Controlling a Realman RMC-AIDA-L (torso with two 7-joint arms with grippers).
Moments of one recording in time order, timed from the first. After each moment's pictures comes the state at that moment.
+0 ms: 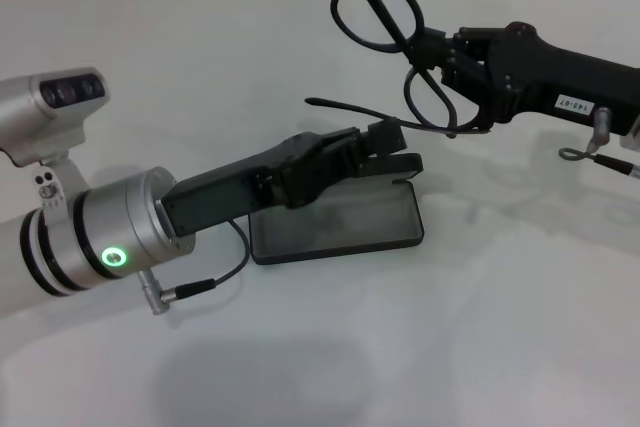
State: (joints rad) left arm -0.55 -2.10 1.01 0.16 1.34 1.82 -1.46; right arm 0.61 2.03 -1.26 -0.52 -1.18 -1.46 1.29
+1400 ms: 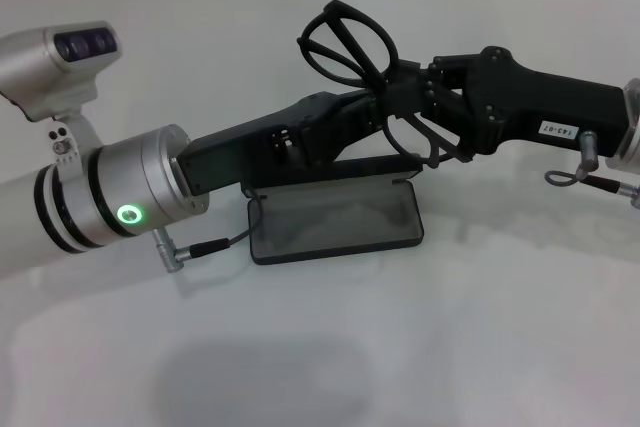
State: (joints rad) left arm -0.61 -2.09 1.01 0.19 1.32 1.80 -1.47; right arm 0.62 2.03 -1.32 -0.52 -1.17 -1.50 1.30
